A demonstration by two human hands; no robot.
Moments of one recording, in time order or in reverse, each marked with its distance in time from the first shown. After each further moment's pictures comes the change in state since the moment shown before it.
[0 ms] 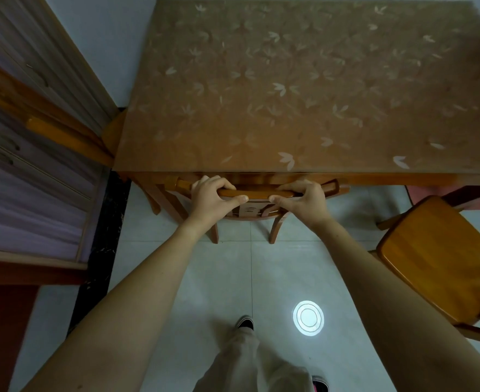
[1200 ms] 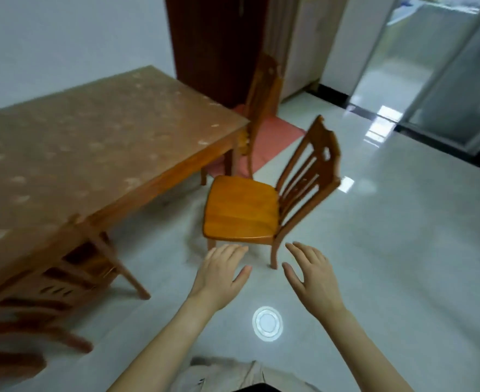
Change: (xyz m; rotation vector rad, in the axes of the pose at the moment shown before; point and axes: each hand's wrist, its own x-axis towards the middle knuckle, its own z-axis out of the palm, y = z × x) left_hand -0.327 0.328 0.223 0.269 -0.591 0.998; right_hand -0.516 0.125 -0.242 -0.559 0.653 0.468
